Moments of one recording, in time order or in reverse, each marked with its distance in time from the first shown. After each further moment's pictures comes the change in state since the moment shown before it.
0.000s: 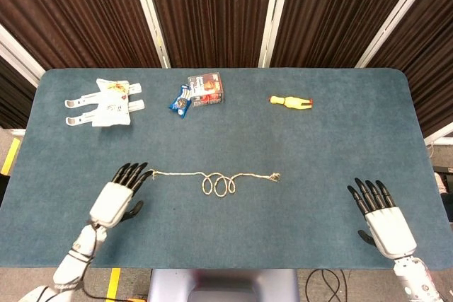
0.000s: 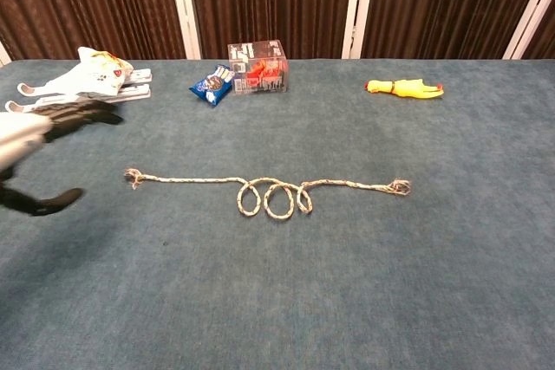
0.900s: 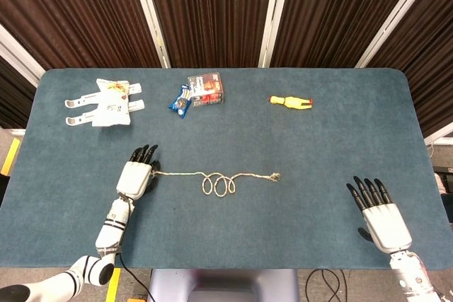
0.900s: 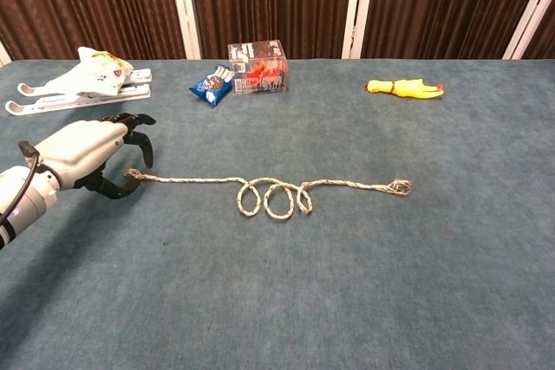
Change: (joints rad) left arm -0.177 -0.328 -0.103 0.427 -0.245 -0.117 0.084; right arm 0.025 -0.017 0.005 0.006 0.060 -0.058 -0.043
